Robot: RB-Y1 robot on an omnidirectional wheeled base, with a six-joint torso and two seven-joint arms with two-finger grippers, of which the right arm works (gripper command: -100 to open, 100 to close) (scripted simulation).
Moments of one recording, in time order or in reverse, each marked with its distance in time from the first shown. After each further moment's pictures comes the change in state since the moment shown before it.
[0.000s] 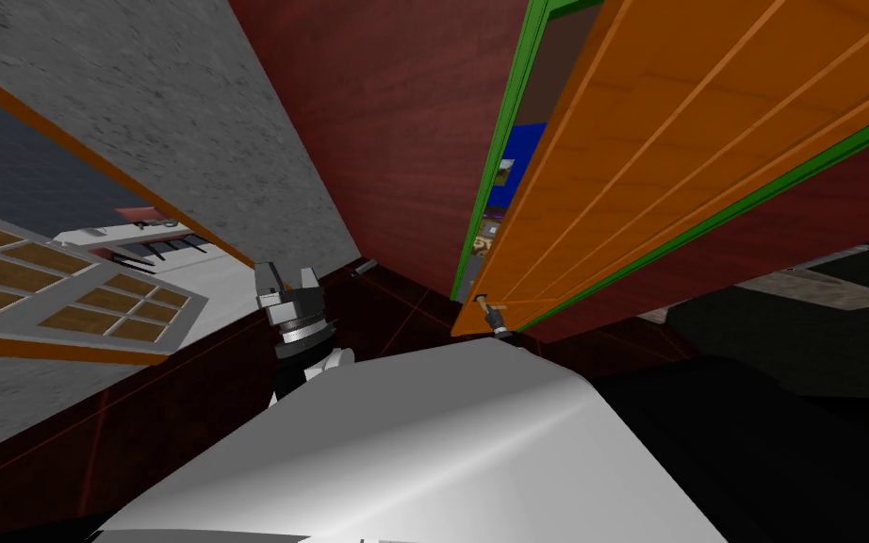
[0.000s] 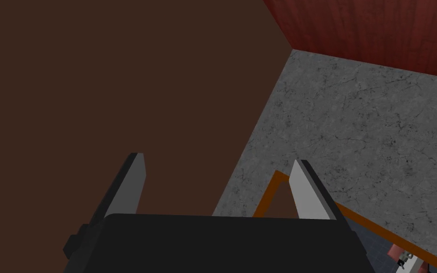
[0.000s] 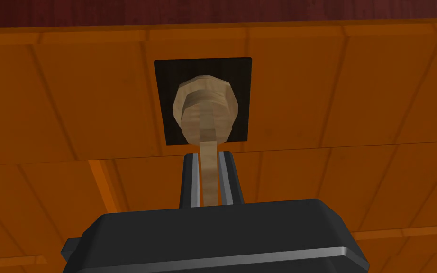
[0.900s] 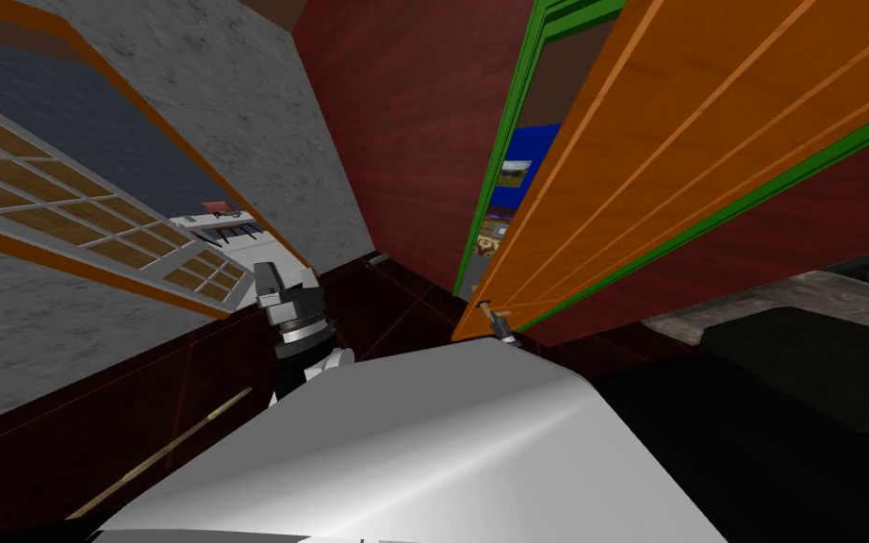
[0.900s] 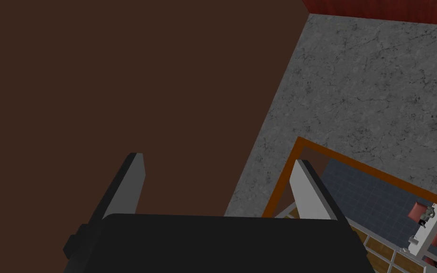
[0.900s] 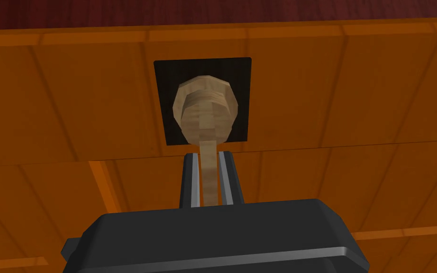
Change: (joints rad) arm 0.070 -0.045 0.034 0.040 0.016 -0.133 -0.052
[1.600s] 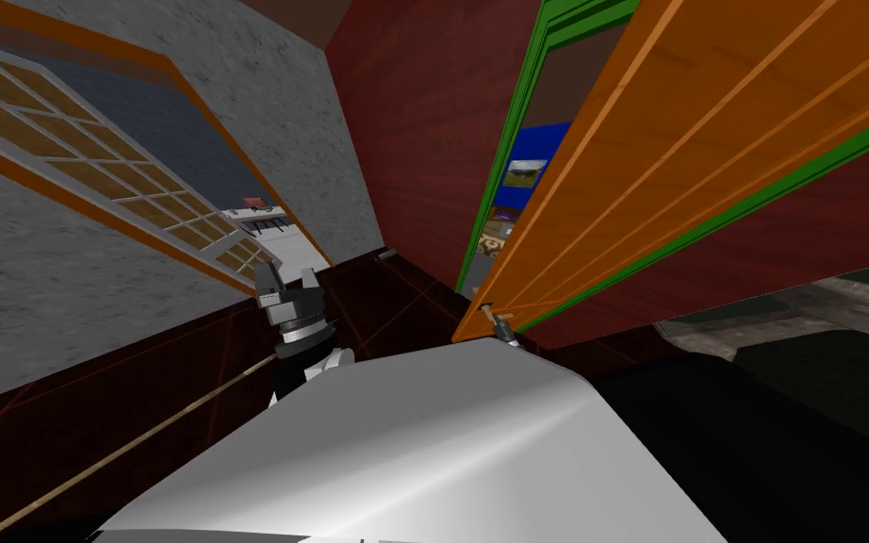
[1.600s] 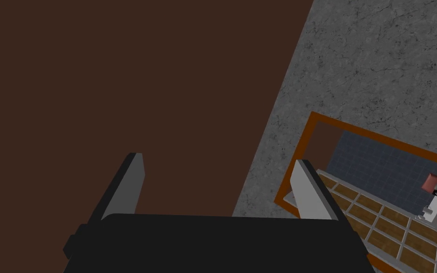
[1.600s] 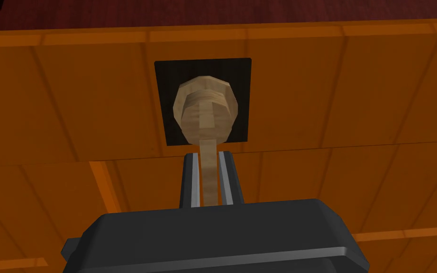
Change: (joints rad) arm 0.022 -0.015 0.012 0.032 0.003 -0.066 -0.014
